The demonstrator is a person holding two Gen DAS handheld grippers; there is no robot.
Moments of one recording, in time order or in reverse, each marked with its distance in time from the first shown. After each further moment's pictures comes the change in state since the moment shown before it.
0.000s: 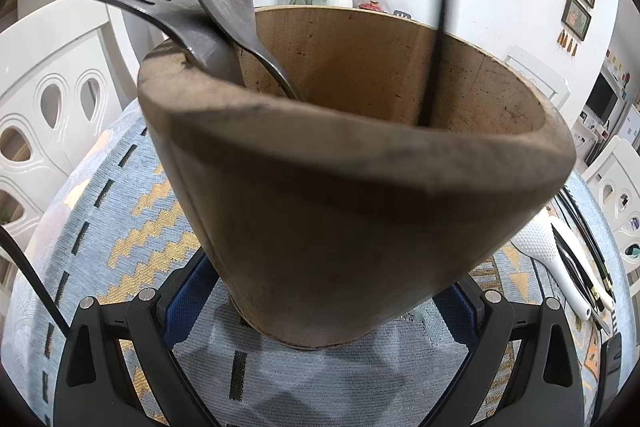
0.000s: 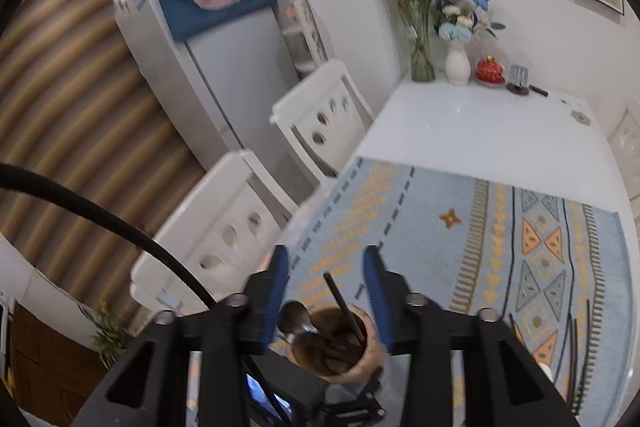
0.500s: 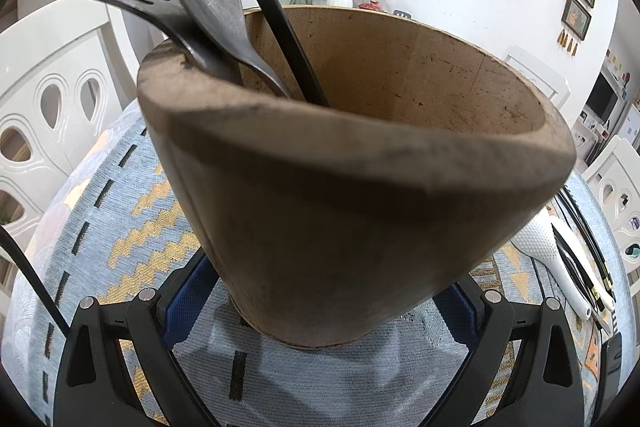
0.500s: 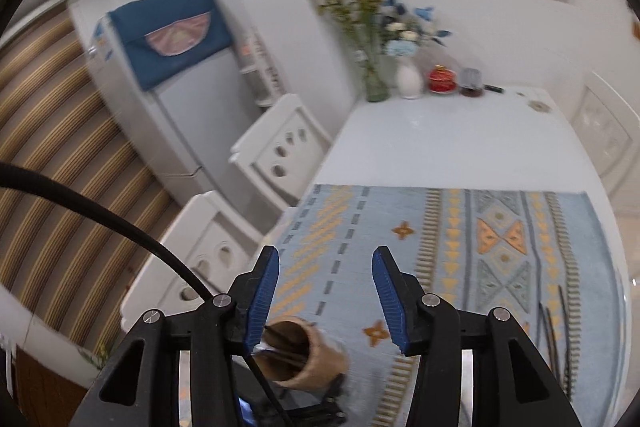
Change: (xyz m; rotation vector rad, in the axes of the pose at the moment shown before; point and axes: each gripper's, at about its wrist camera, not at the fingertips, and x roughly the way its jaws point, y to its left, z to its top) left arm 0.000 0.000 0.003 0.000 0.002 -0.001; right arm -0.038 -0.068 -0.002 0.148 -0.057 -0.119
